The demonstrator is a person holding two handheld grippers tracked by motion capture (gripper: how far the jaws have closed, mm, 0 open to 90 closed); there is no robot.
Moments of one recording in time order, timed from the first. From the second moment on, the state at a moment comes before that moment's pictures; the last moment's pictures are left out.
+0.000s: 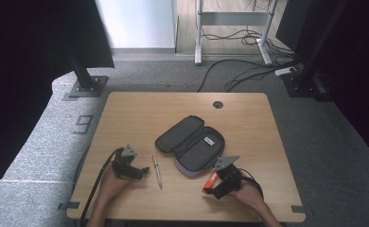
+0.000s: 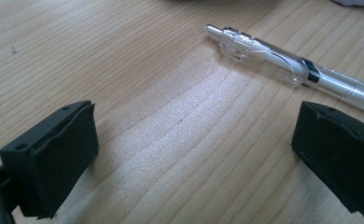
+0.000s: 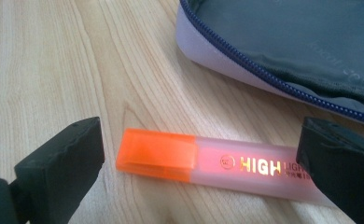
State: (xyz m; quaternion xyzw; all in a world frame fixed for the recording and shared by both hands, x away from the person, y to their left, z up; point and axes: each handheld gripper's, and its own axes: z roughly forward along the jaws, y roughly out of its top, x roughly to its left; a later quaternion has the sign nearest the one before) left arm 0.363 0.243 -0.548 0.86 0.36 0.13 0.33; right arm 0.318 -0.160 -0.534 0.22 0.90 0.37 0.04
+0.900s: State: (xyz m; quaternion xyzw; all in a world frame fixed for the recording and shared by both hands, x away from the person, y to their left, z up) left arm 0.363 0.243 -0.548 0.86 0.36 0.13 0.33; right arm 0.310 -0.159 -0.540 0.20 0.91 0.37 0.03
